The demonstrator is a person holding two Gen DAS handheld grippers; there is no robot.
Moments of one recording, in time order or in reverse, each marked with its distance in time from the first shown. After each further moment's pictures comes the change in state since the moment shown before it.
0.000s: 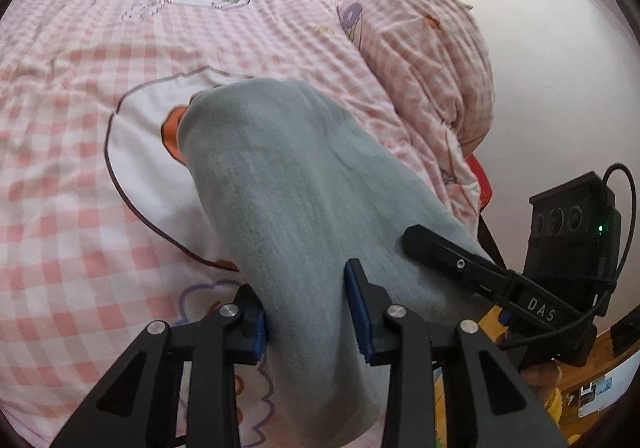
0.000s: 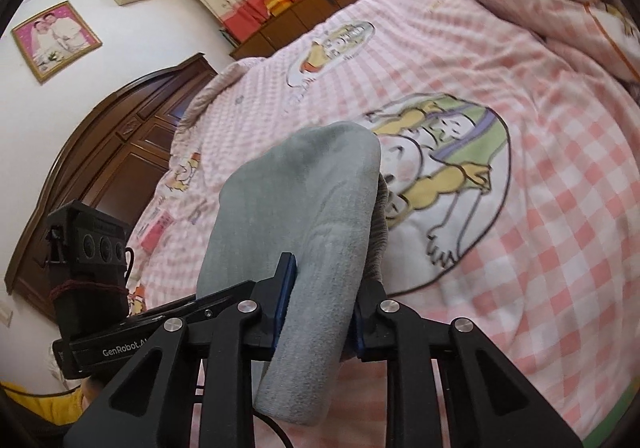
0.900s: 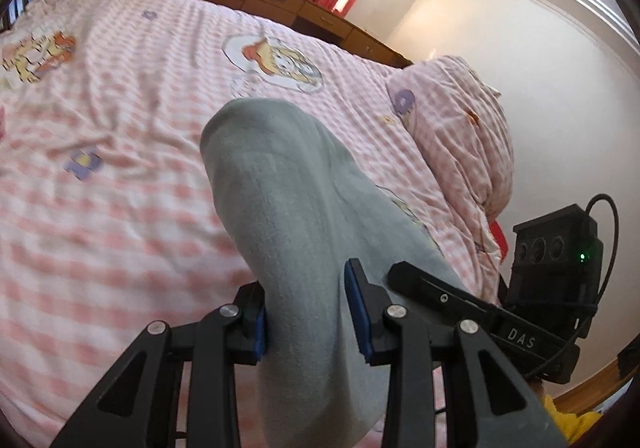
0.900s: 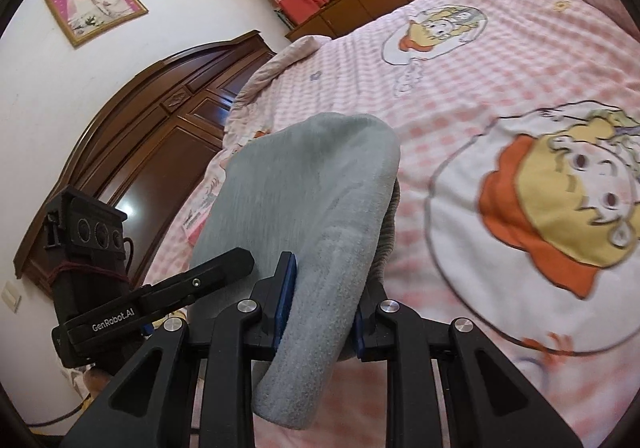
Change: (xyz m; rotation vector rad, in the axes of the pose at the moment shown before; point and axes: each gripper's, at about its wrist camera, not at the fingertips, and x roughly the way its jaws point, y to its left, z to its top) left arm -0.144 0.156 0.045 -0.059 -0.199 0.074; right arm 0.131 0.159 0.003 -0.079 0.035 0.153
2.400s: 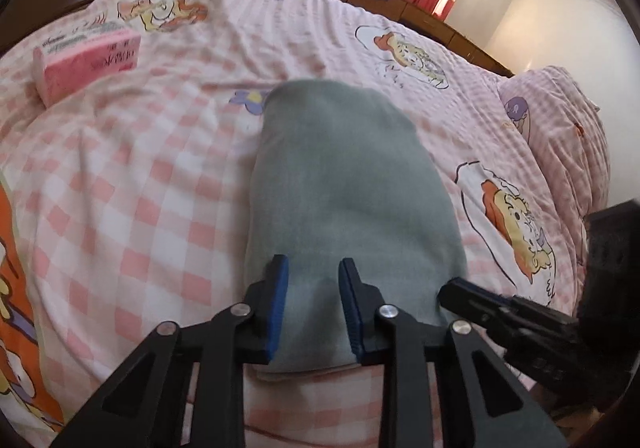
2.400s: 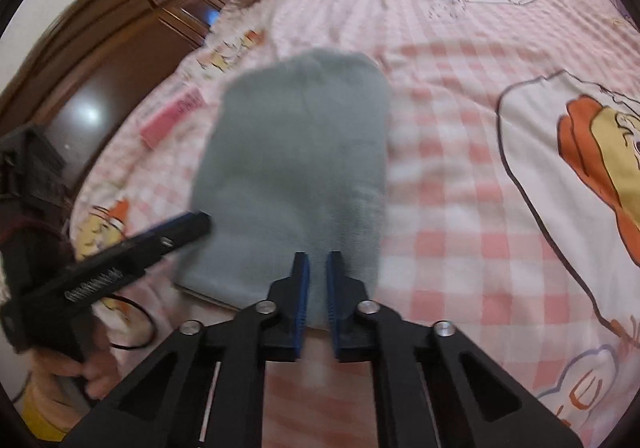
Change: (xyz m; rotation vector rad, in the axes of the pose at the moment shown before) left arm -0.010 0.098 -0.055 -0.122 0.004 0.346; right arm 0.097 0.029 -0.060 -0.208 0.260 -0.174
